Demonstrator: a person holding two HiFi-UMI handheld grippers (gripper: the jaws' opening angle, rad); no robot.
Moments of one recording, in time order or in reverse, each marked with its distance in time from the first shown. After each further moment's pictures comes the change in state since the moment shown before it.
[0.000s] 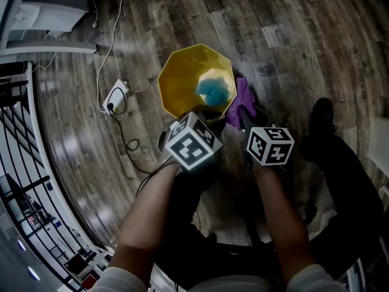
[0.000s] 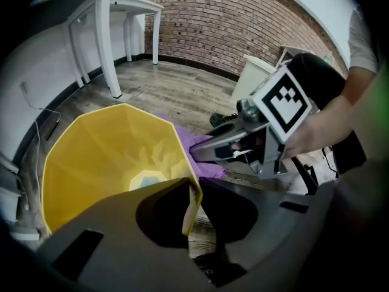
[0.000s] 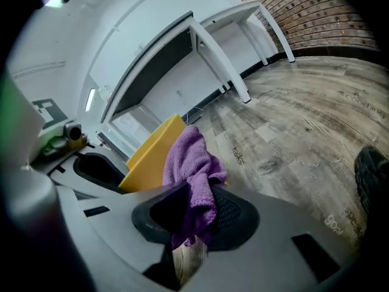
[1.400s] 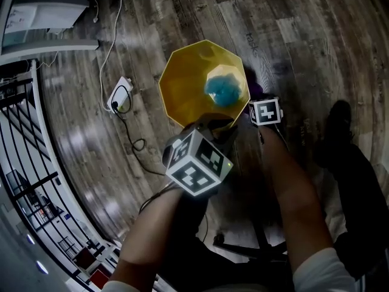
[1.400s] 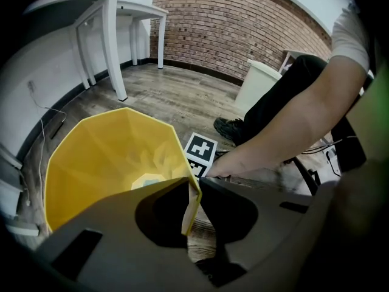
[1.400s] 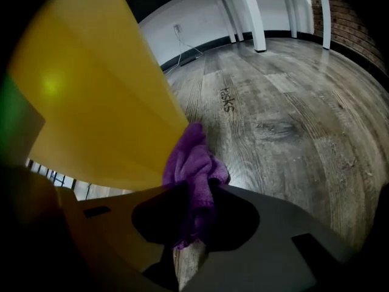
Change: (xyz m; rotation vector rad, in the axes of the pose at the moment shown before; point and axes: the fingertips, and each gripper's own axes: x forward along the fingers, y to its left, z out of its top) left arm -0.004 0.003 0.001 -0.024 -0.046 0.037; right arm 0.139 -0.111 -0.105 -0.230 0.444 -0.182
